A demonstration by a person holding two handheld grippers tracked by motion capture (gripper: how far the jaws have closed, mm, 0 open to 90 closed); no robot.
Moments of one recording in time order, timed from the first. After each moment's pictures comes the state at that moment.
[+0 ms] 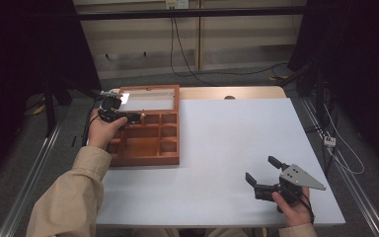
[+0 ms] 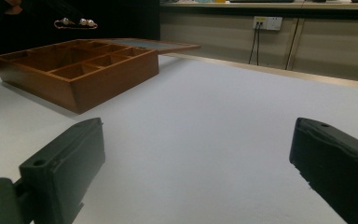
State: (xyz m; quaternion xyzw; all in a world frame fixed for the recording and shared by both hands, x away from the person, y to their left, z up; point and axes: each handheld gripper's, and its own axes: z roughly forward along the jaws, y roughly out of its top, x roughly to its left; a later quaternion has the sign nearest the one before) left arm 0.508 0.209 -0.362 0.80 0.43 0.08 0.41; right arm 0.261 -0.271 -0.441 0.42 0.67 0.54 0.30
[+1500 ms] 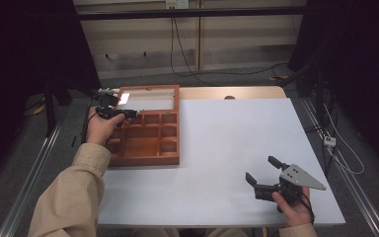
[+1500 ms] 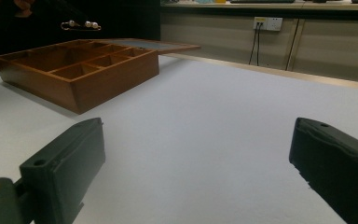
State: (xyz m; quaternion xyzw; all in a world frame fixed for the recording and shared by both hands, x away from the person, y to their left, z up) left arm 0.524 0.220 -0.368 0.79 0.45 0.10 0.40; right arm 0.261 -0.272 -0.441 0.42 0.67 0.54 0.30
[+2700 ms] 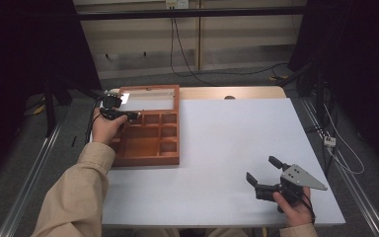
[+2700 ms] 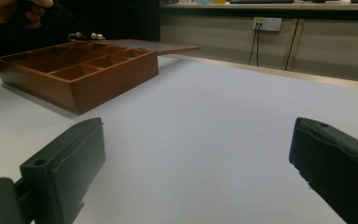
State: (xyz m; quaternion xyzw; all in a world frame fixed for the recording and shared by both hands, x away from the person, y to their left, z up) left arm 0.535 0.216 -0.386 0.80 0.46 0.11 0.37; right arm 0.261 -0.273 -0.441 0.42 0.66 0.54 0.30
